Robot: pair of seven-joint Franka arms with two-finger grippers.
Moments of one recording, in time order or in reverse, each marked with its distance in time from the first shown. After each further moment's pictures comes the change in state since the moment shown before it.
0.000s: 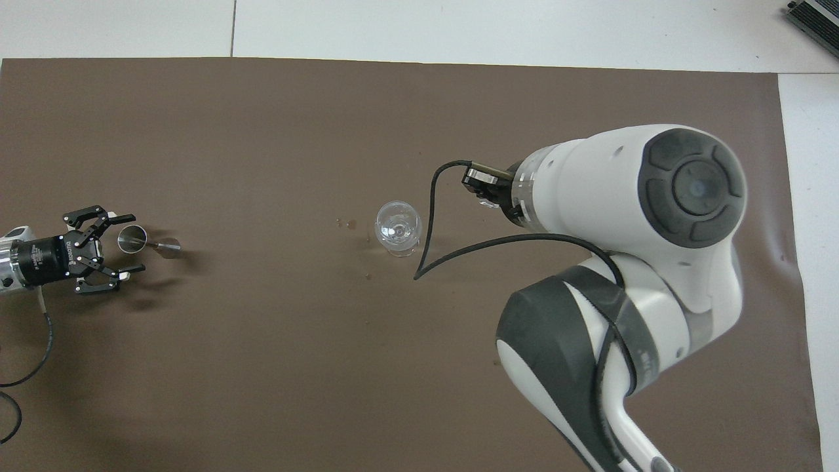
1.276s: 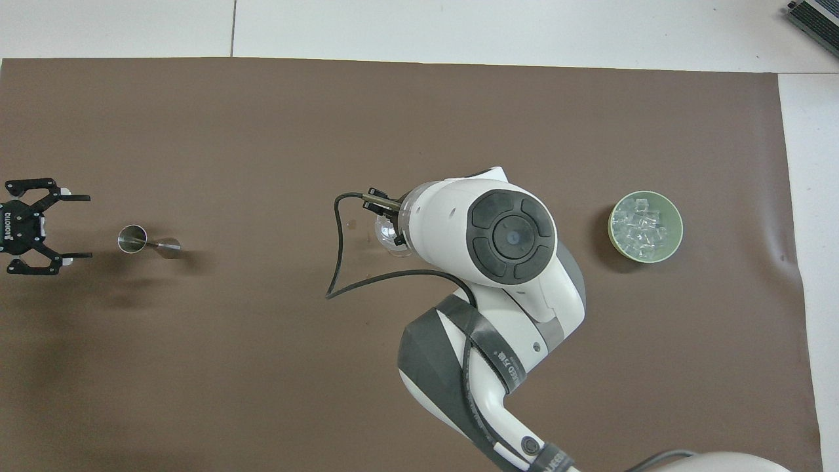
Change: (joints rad) left arm 0.008 -0.044 -0.031 0.261 0.290 -0.076 -0.056; right arm 0.118 0.150 0.052 -0.002 -0.073 0.186 0.160
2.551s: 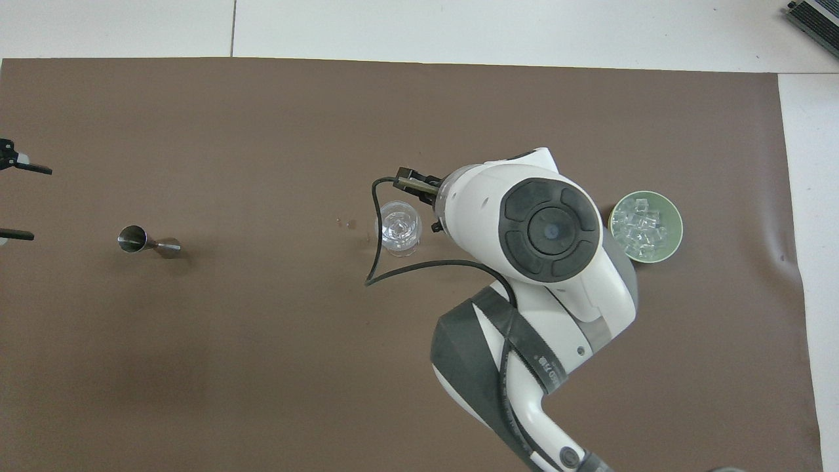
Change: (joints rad) left arm -0.146 -0.207 -0.028 0.175 0.341 -0.033 -0.015; right arm -0.023 -0.080 -0.063 0.010 -0.098 -0.114 -0.024
